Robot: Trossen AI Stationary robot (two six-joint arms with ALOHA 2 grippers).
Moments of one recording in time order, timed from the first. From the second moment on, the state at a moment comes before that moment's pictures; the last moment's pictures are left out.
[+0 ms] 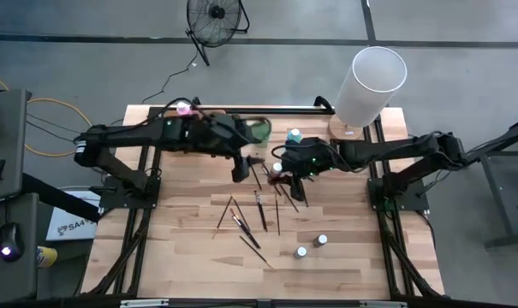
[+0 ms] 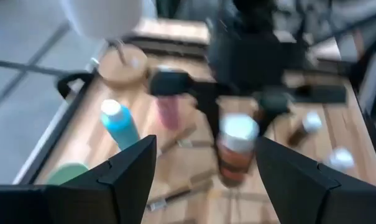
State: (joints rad) left arm 0.01 1.48 1.67 -0.71 -0.14 -0.09; right arm -0.02 1.41 1.08 -0.23 -0.11 0.06
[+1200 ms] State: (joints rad) left arm 0.01 1.62 1.71 -0.65 -0.03 -0.09; right arm -0.03 1.41 1.10 -0.13 -0.10 0.10
